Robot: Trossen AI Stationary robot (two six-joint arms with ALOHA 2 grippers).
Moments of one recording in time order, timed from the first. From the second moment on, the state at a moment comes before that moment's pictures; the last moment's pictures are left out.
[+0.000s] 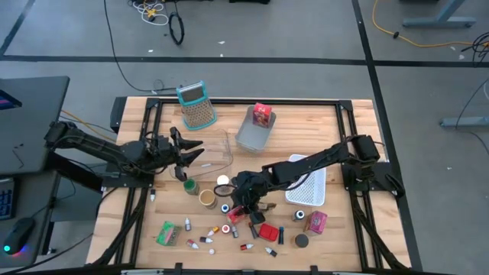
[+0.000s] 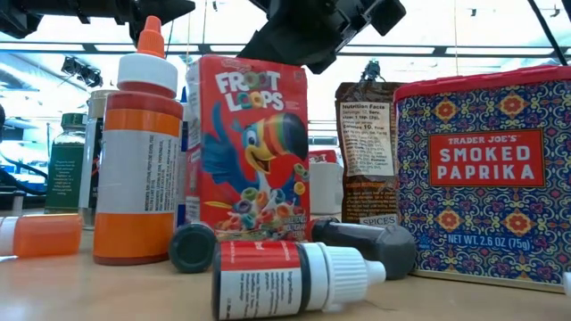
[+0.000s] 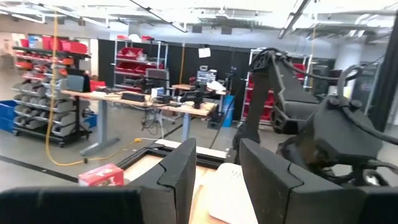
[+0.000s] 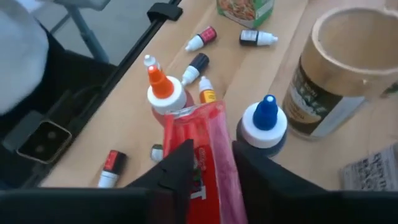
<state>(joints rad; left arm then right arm) -0.27 0.72 0.33 0.63 -0.56 -0.03 0.21 1.97 1.40 -0.20 -0.32 -0.04</state>
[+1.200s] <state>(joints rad) -0.27 0.72 0.33 0.62 -0.56 -0.03 -0.22 1.52 1.40 -0.55 -0.04 -0.10</state>
